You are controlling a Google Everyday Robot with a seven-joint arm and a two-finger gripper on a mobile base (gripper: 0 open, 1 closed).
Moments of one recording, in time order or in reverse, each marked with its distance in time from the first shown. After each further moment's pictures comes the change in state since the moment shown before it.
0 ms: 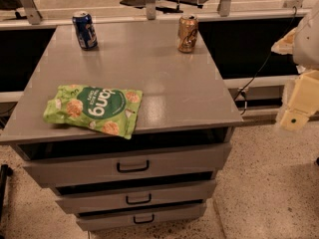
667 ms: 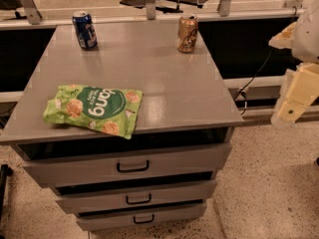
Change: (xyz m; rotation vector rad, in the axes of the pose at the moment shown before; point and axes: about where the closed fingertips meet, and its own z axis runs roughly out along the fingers) arm -0.001 -0.019 0.005 0.014 -0.044 -0.017
